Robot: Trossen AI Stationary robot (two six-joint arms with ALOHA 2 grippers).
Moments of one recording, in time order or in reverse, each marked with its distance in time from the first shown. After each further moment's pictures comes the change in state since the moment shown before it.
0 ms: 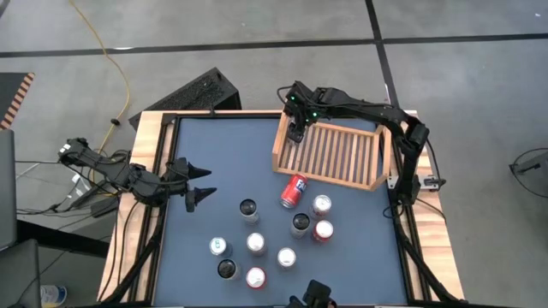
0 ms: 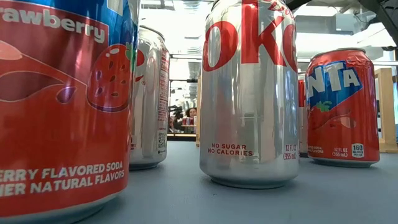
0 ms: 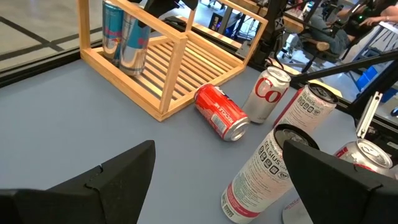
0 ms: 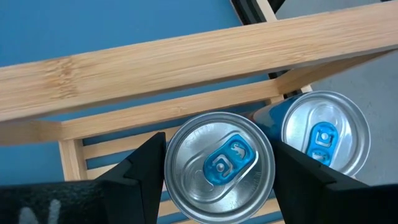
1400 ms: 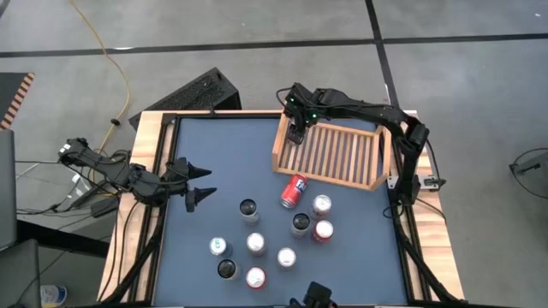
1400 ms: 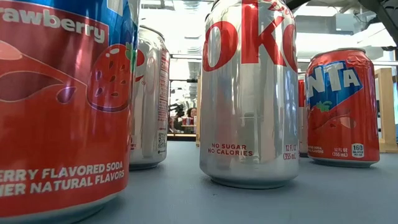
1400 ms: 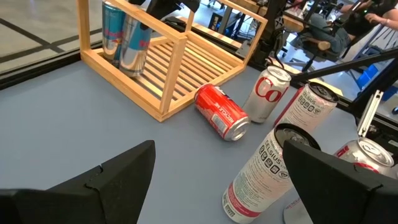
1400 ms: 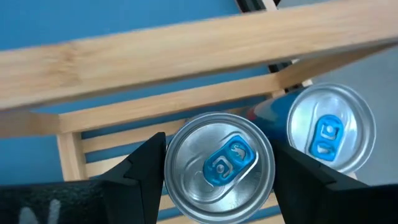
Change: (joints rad) left arm 0.000 0.000 0.000 0.000 0.000 0.010; right arm 0.010 0.000 -0.001 -0.019 0.022 -0.004
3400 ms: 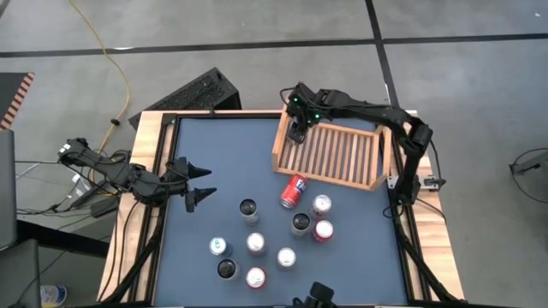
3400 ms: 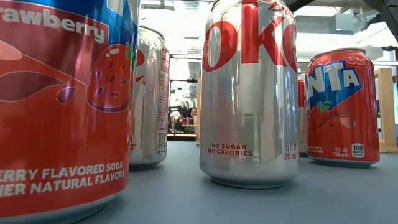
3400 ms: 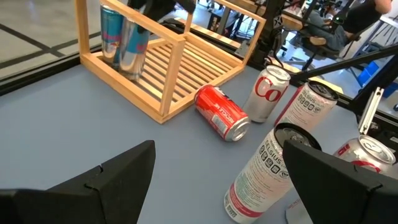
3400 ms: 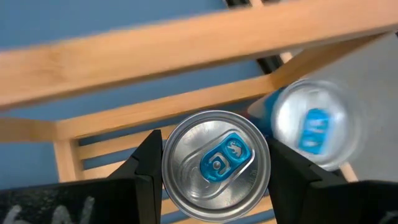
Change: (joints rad) left arm 0.000 0.000 0.000 0.005 0.000 0.024; right arm -0.011 -0.029 -0.066 0.058 -0.018 0.021
